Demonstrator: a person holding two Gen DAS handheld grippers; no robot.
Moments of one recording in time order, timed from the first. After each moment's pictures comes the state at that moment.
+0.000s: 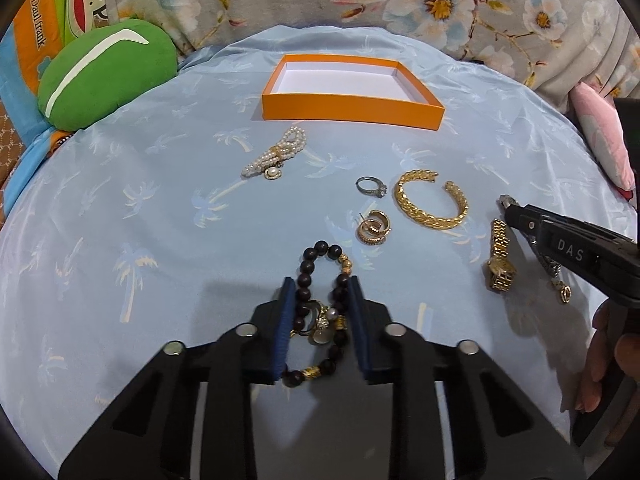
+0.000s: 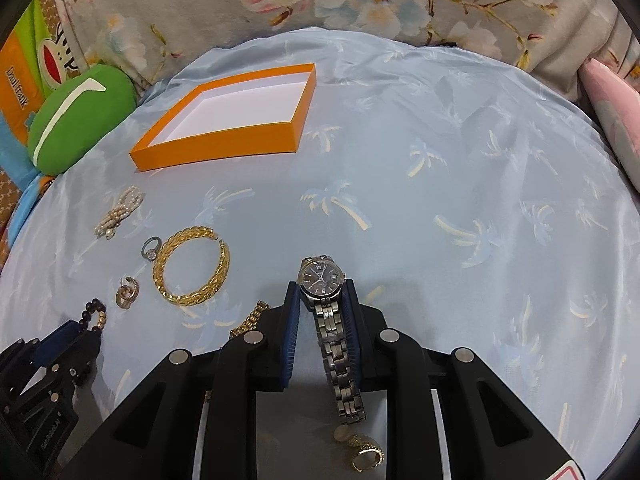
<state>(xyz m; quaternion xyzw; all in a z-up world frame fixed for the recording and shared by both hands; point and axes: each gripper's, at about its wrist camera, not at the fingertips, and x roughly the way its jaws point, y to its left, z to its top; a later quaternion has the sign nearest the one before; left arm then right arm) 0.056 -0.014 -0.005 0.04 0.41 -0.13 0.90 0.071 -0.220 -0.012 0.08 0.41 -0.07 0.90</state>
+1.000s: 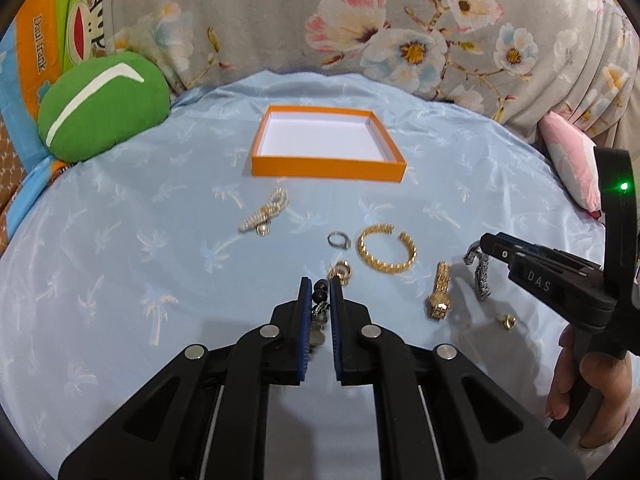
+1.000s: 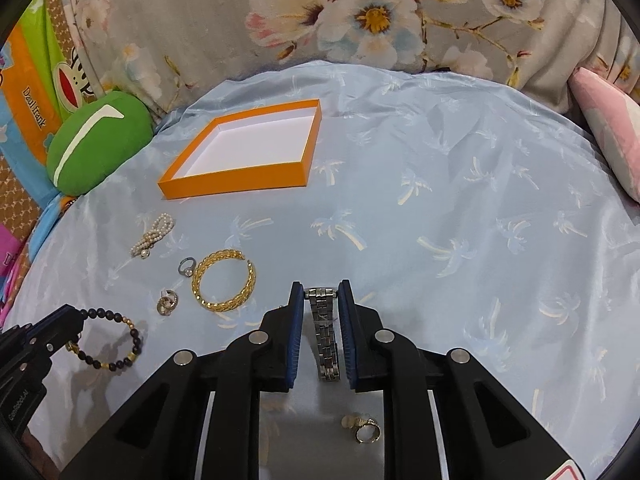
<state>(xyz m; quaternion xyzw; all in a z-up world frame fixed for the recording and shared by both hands) 0.036 -0.009 0.057 0.02 0.36 -0.16 0.92 0.045 -0.224 0.029 0.09 0.37 -0.05 0.92</state>
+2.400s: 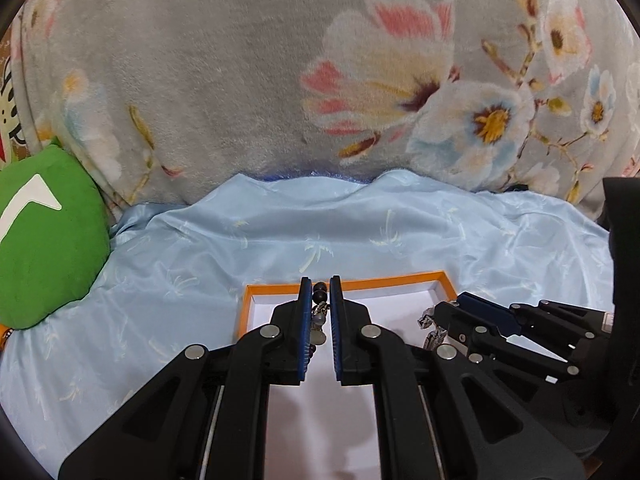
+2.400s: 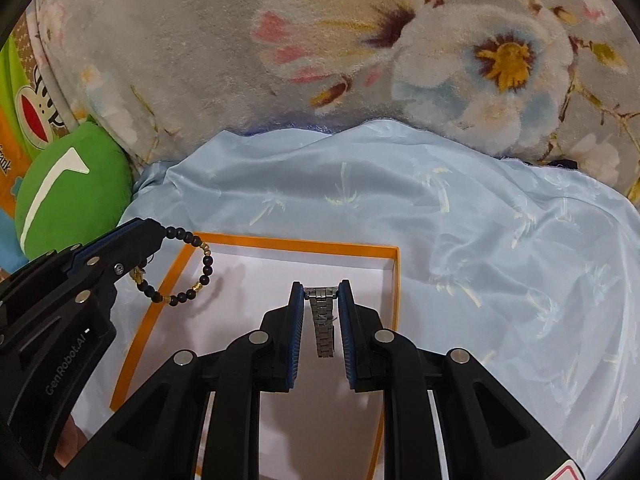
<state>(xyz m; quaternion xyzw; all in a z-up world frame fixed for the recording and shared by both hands) 0.346 -0.095 0.093 0.05 0.29 -0.15 0.94 0.344 -0.213 0.057 0.06 0.37 0.00 0.93</state>
